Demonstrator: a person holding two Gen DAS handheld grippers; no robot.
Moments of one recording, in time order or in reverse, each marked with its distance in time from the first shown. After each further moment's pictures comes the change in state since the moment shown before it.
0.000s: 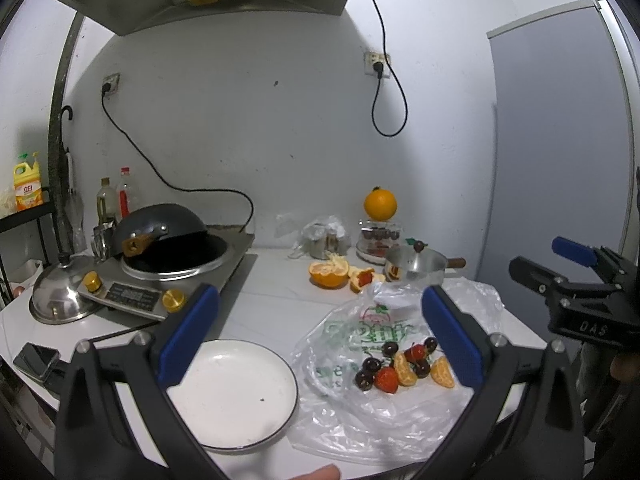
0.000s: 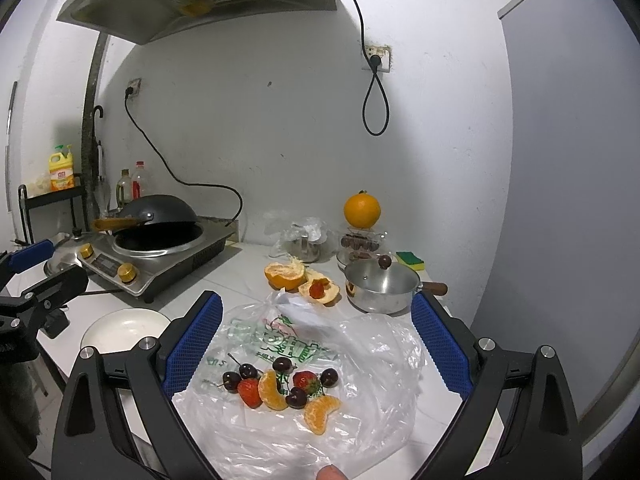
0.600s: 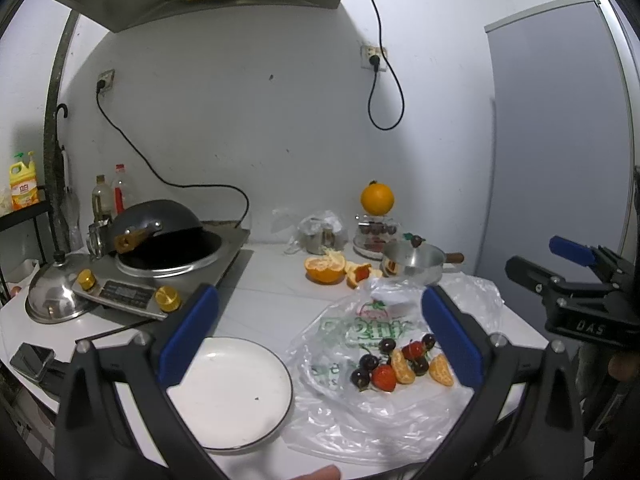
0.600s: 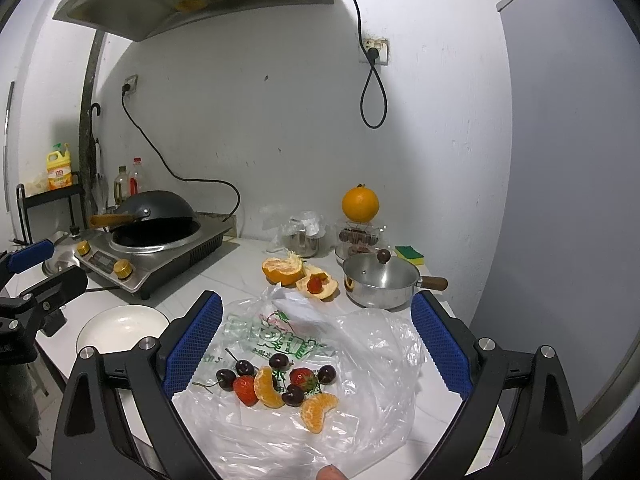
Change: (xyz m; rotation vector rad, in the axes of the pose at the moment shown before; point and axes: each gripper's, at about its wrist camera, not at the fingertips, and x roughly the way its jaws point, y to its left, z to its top) left arm 0.009 -0.005 0.000 0.007 0.020 -0.010; right arm 0.004 -0.004 -0.001 0.006 0.017 0.000
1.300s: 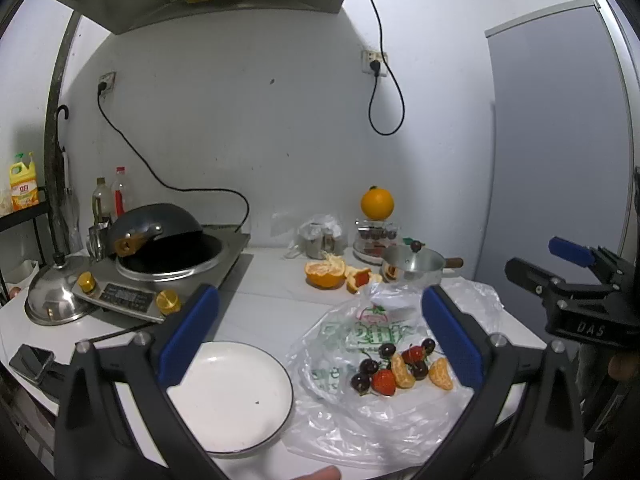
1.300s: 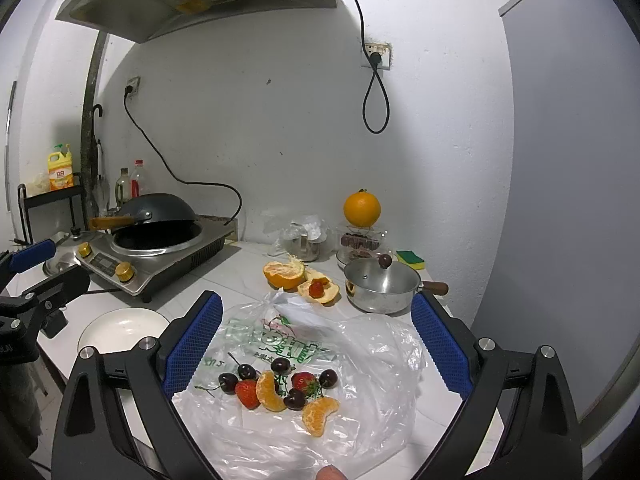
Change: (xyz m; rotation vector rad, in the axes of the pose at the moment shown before) left arm -0.002 0.000 0.002 -0.003 -0.017 -0.001; right arm 0.000 0.001 0.004 -0.004 -0.006 0.003
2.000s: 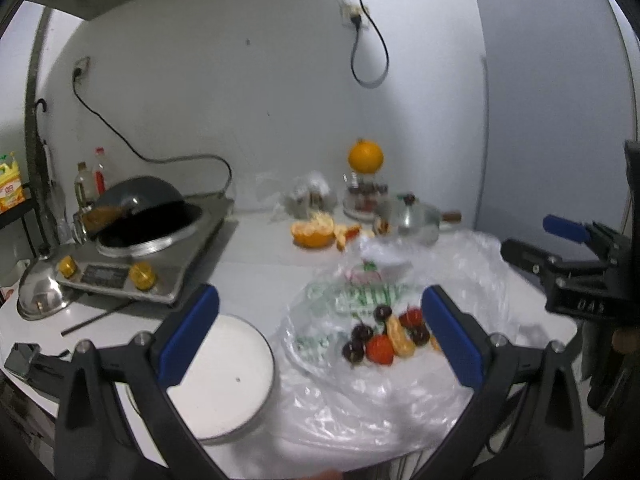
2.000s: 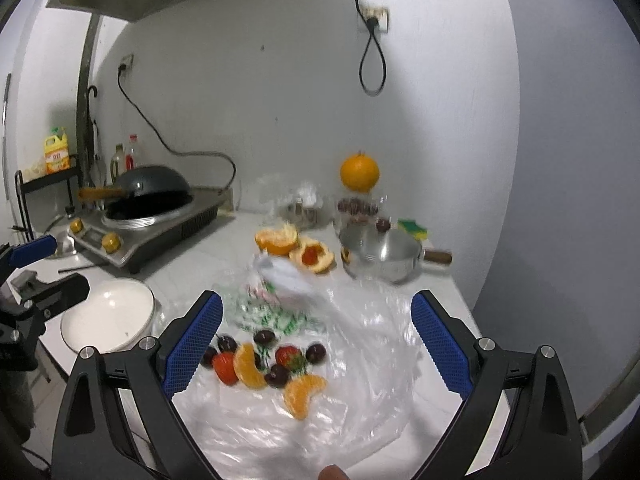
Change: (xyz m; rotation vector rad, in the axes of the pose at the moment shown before) left arm 0.046 -0.025 -0.034 0.071 0.148 -0.021; right arm 0.038 -0.025 -0.033 0.012 0.131 0.033
